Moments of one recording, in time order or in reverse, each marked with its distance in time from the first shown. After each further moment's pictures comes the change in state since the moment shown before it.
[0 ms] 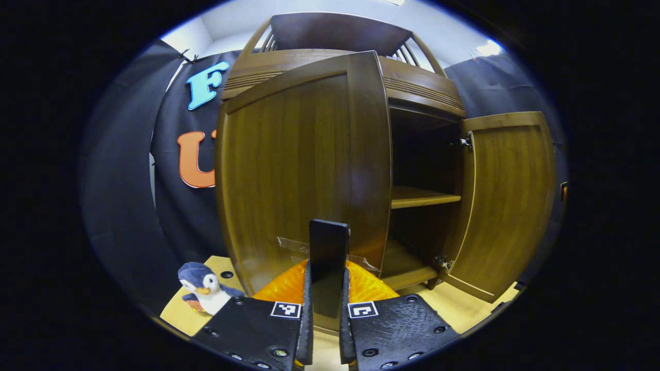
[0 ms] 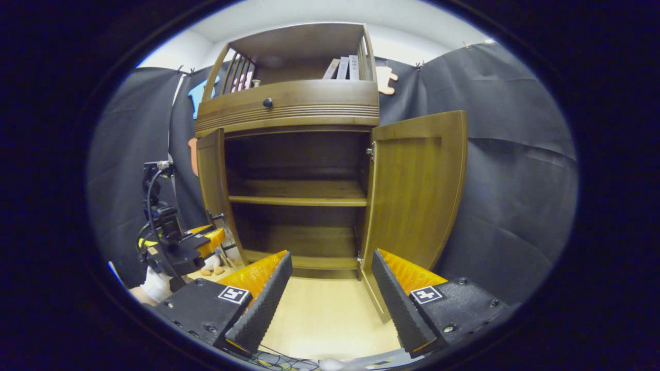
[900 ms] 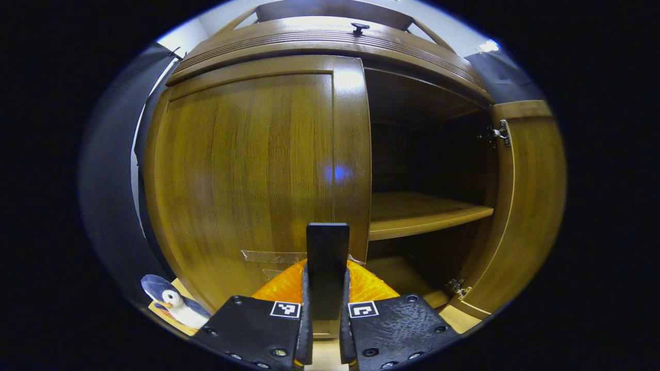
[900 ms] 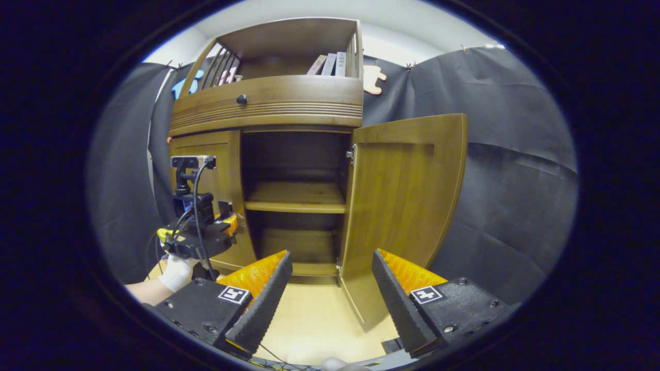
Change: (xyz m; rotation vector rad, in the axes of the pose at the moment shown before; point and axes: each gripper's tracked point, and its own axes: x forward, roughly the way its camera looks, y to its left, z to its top) left arm 0.138 -0.045 0.013 -0.007 -0.011 -0.005; right arm 0.032 -0.033 0.021 -0.018 0.004 -0.115
